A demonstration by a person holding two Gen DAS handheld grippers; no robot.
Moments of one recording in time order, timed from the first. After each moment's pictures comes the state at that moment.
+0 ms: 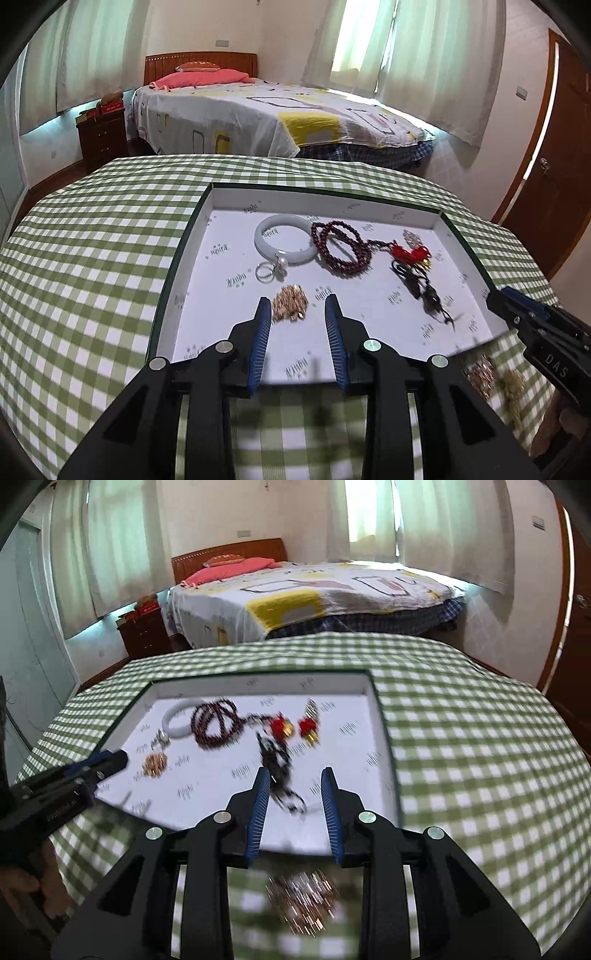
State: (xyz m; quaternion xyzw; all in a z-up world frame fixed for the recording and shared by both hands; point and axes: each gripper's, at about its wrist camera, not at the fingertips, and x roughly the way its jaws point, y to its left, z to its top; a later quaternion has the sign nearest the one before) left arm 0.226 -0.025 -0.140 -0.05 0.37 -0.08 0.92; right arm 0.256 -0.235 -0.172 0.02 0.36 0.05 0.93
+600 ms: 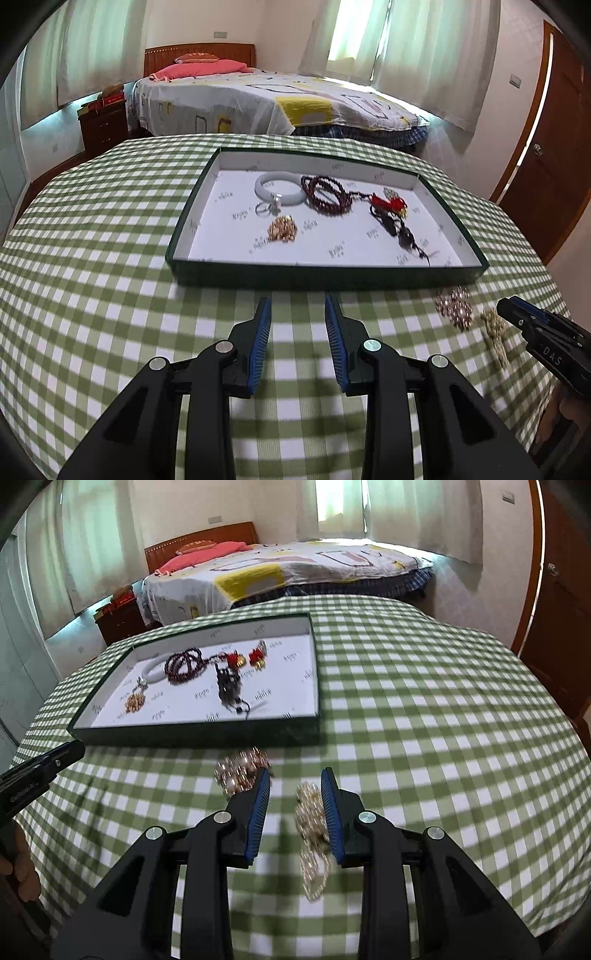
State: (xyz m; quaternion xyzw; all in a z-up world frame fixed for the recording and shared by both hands) left arm 0.164 -0.031 -0.146 -0.05 0.39 -0.08 0.91; right arm 0.189 -0.270 -0.196 0.04 0.40 0.01 0.92
